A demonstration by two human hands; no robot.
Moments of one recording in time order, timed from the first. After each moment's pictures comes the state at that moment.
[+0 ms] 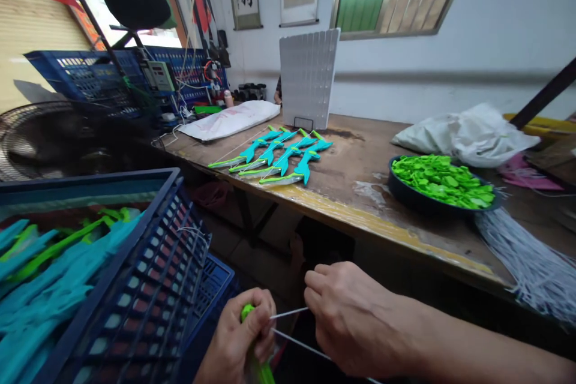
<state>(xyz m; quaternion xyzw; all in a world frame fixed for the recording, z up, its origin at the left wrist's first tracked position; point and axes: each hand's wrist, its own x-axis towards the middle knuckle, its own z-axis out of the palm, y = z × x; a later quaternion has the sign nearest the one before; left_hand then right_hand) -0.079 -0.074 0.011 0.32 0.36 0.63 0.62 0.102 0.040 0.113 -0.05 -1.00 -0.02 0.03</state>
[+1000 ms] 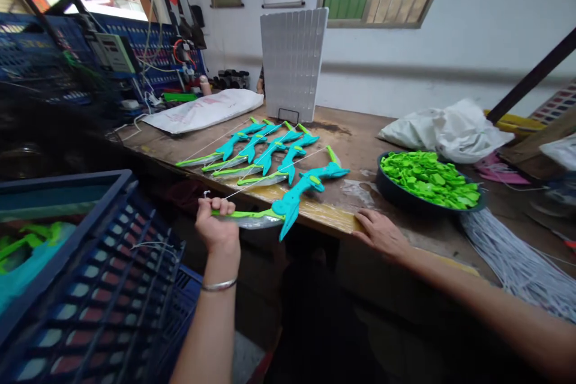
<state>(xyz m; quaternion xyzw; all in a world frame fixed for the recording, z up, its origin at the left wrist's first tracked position) -0.159 0.150 0.014 0.11 0.28 0.91 0.27 0.233 0.243 -0.017 -0.38 -0.91 -0.13 0.09</state>
